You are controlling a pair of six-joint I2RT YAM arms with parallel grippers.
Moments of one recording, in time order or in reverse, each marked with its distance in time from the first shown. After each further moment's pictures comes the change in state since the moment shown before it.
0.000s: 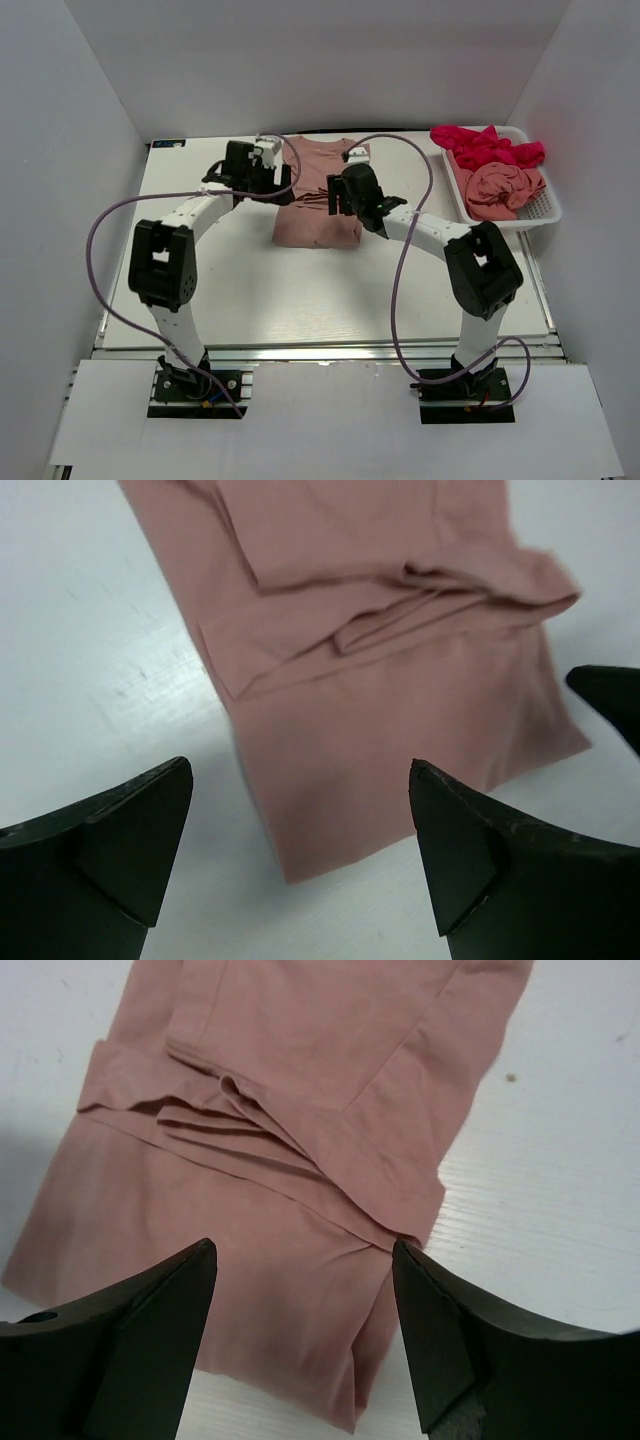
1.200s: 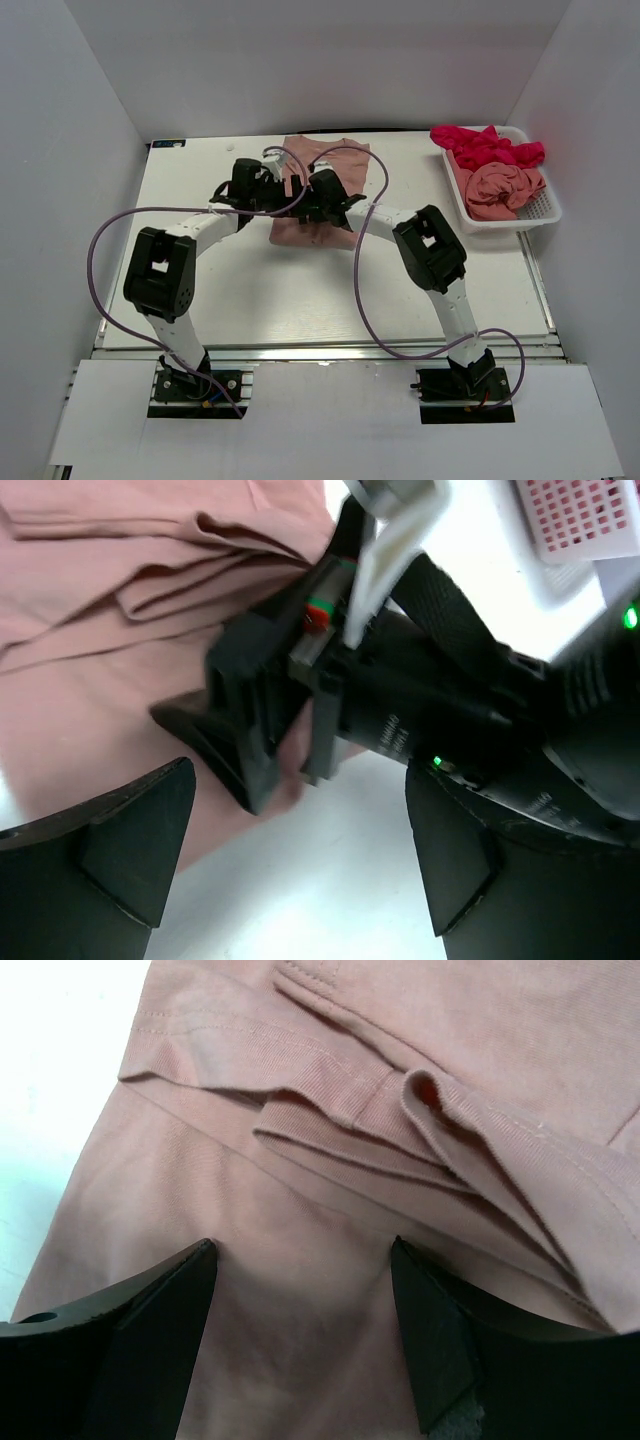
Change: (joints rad) left arm -0.054 -0.023 -0.239 0.284 0.217 -0.302; right arm 0.063 0.422 0.341 -0.072 -0.167 0.087
